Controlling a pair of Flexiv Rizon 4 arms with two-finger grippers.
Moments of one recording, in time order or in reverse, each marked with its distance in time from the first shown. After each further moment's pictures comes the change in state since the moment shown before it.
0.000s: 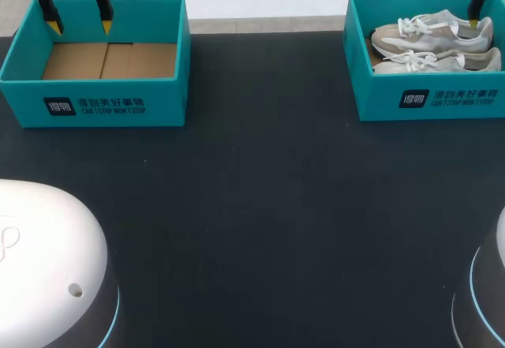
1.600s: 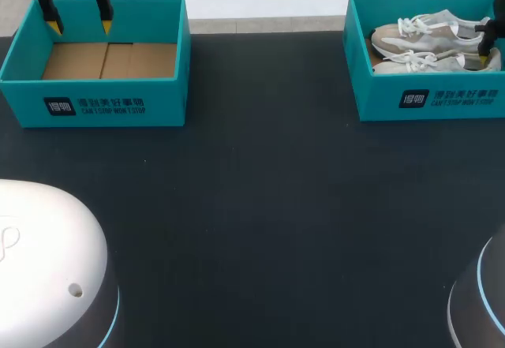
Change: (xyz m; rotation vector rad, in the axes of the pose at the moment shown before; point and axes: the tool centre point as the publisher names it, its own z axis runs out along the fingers) left arm 0.000 0.000 0.000 0.000 0.000 0.000; right arm -0.027 0.003 0.107 0.000 0.032 0.073
